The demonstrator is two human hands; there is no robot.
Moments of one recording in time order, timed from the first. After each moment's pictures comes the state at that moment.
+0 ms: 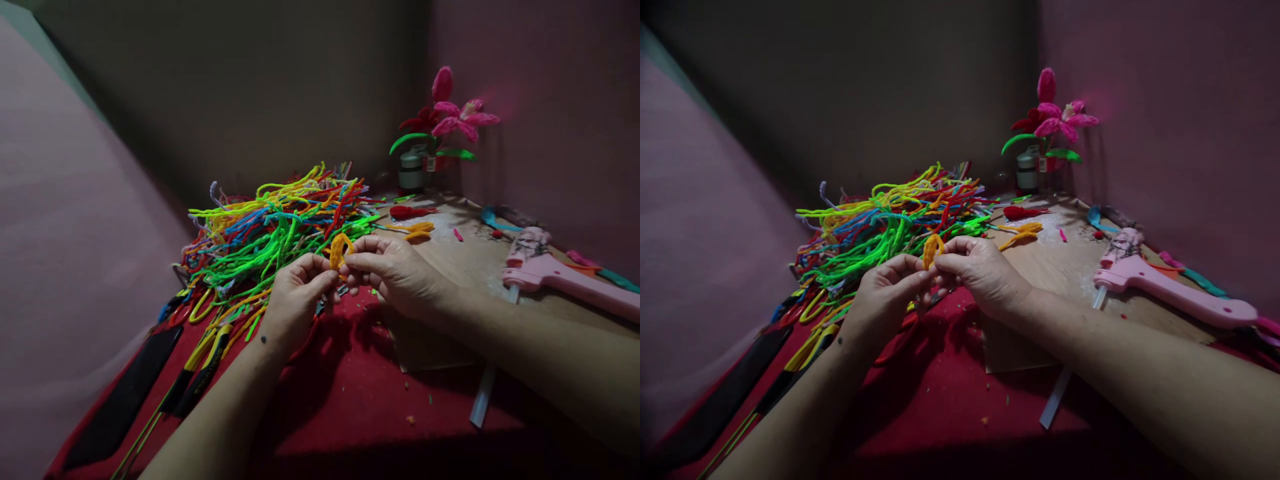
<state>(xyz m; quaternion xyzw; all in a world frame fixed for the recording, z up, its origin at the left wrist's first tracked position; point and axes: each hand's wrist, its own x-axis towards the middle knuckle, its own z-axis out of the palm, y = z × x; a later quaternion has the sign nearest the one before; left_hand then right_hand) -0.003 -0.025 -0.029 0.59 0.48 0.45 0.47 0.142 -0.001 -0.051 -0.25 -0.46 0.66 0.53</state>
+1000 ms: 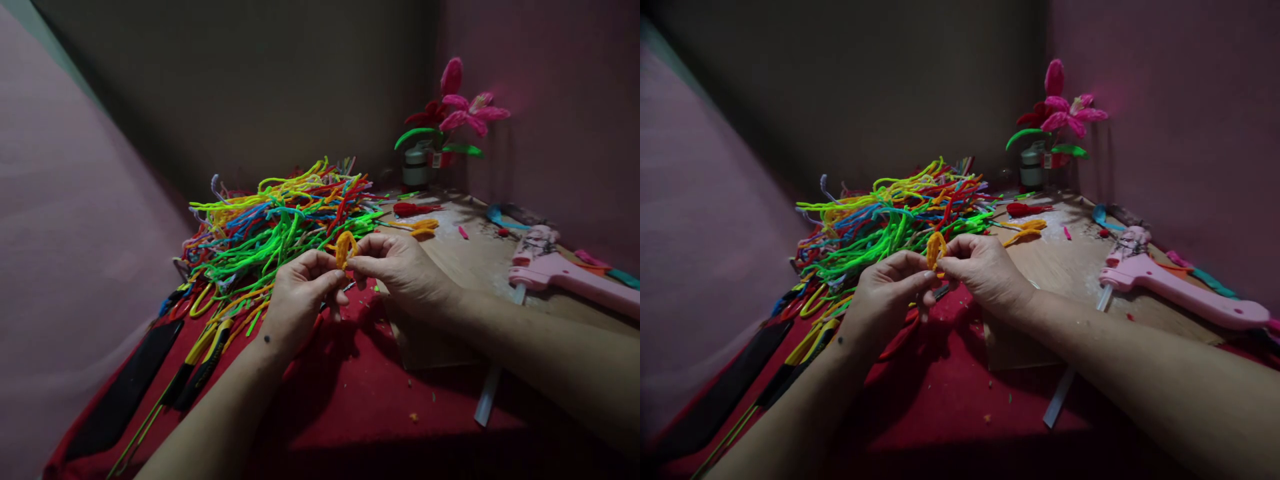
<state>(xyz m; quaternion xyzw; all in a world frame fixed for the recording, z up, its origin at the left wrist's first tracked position) 0.002 -0.030 -0.026 0.58 0.47 0.46 0.48 0.145 -0.005 -0.047 -0.32 -0.57 0.53 0.55</state>
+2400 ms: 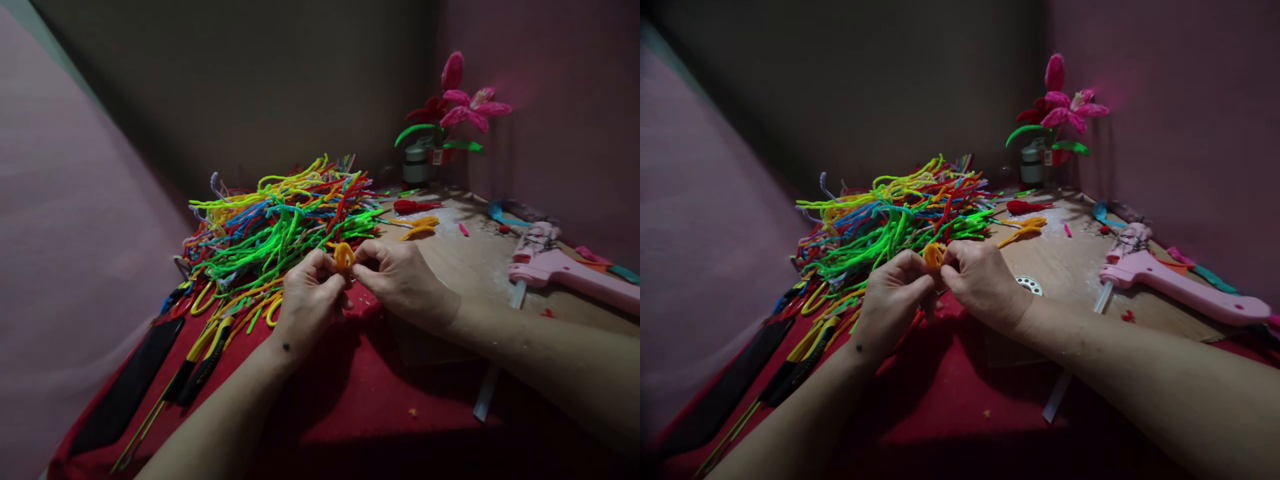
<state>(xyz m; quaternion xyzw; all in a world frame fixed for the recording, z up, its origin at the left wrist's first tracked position) 0.009 -0.031 -0.038 0.60 0.50 0.47 0.41 0.143 -0.011 -0.054 -0.40 -0.75 0.16 0.50</state>
